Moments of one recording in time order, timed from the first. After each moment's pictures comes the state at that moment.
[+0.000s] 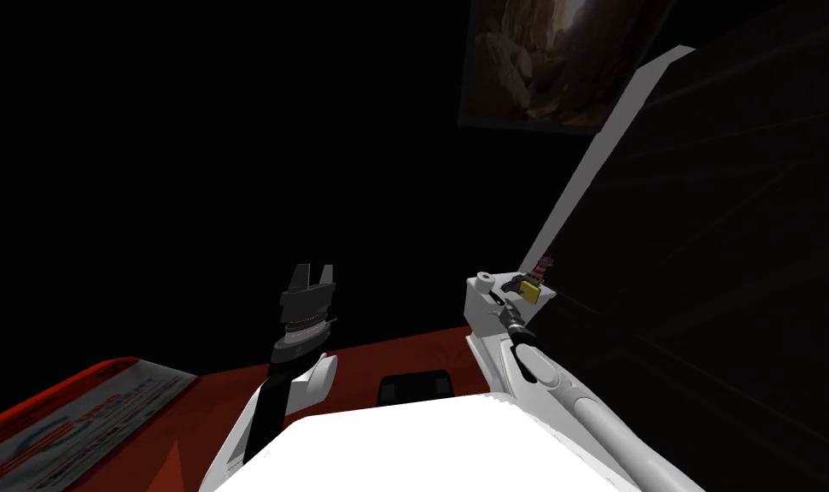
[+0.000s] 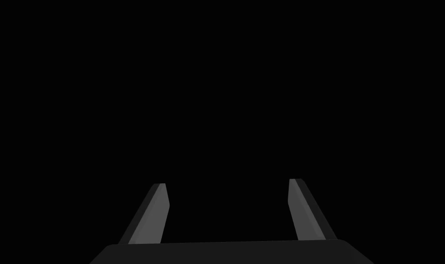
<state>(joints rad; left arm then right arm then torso) 0.46 0.01 0.03 -2.29 -0.11 -0.64 0.08 0.18 -0.65 0.15 -1.17 1.77 0.43 0.39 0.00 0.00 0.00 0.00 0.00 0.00</state>
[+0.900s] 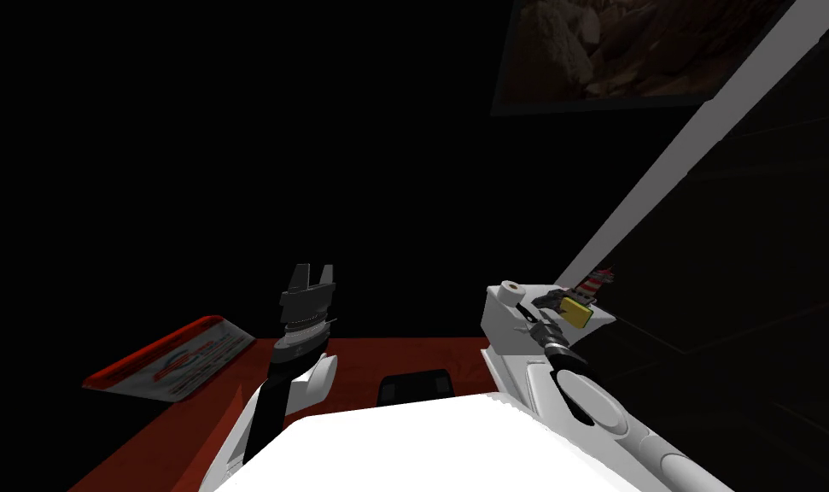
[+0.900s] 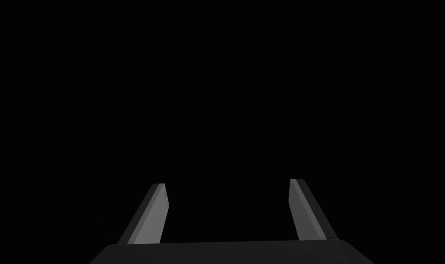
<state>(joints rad) 0.46 0.01 0.03 -2.29 -0.11 -0.64 0.08 0.38 -0.81 0.15 -1.23 1.67 0.54 0.24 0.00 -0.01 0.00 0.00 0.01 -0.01</state>
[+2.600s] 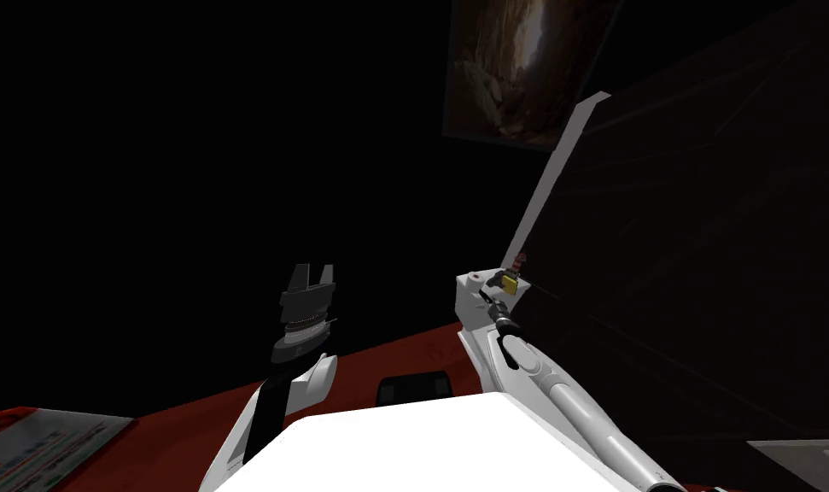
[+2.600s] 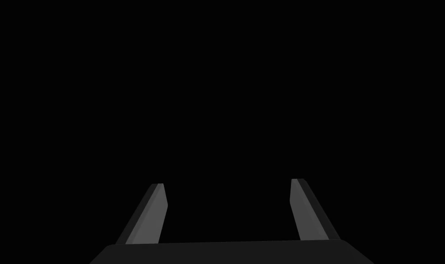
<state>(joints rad) 0.46 0.01 0.03 -2.29 -0.11 -0.64 0.08 0.12 -0.57 0.12 -1.18 1.78 0.37 0.48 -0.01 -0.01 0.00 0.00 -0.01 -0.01</state>
